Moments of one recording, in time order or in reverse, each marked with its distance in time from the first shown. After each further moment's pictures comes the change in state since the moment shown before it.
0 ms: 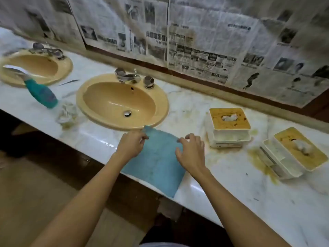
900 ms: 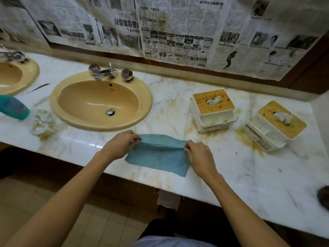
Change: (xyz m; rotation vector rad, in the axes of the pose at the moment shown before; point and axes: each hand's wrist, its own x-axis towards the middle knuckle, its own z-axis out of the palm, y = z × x) left_hand 0.011 -0.008 -0.005 0.045 -0.273 0.327; right_hand -0.053 0.054 -0.003 0.093 -0.069 0.130
